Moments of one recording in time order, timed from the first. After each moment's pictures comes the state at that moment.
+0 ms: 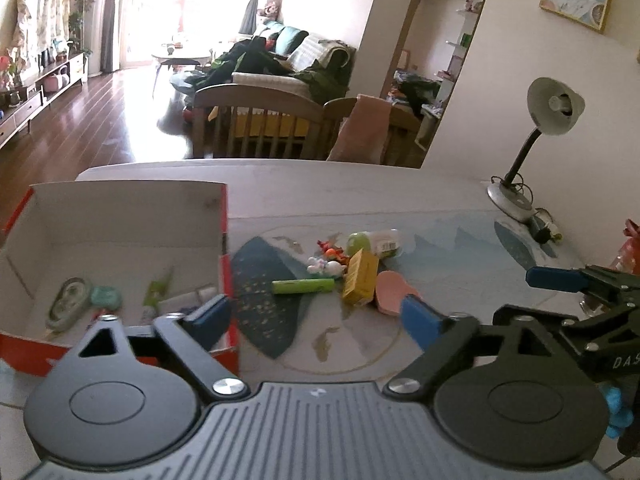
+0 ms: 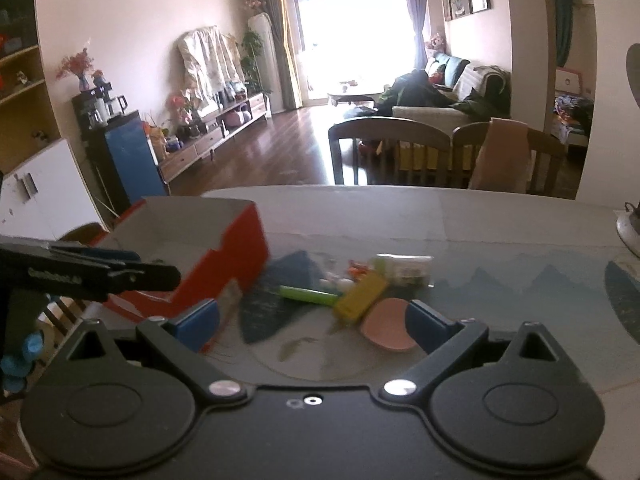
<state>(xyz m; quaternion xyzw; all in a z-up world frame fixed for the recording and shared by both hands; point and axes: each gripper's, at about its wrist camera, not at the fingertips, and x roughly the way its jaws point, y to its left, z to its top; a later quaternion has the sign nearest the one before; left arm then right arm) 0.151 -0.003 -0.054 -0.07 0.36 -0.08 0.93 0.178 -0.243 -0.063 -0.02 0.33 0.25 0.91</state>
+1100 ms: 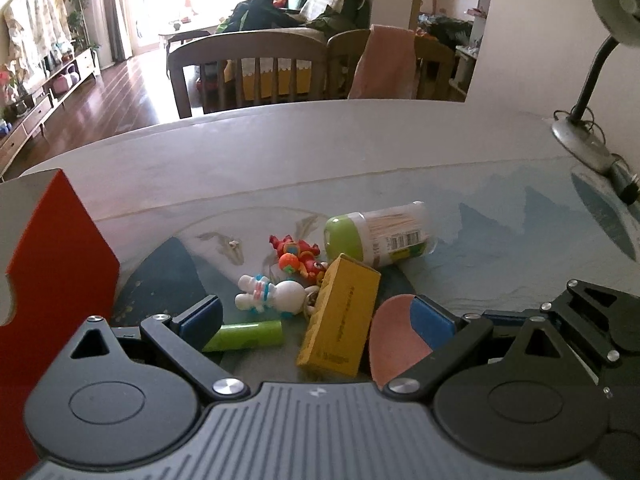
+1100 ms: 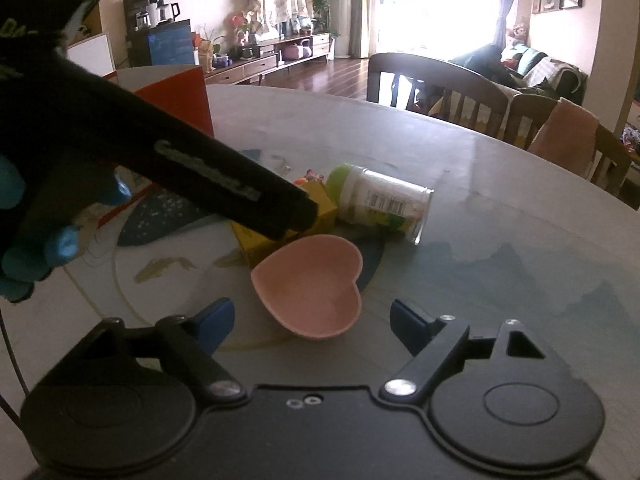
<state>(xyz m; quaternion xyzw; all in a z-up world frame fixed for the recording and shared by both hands) 0.305 -0.120 -0.171 0.01 0.42 -0.02 0.91 0.288 -0.261 -0.201 -0.13 0.36 0.34 0.86</state>
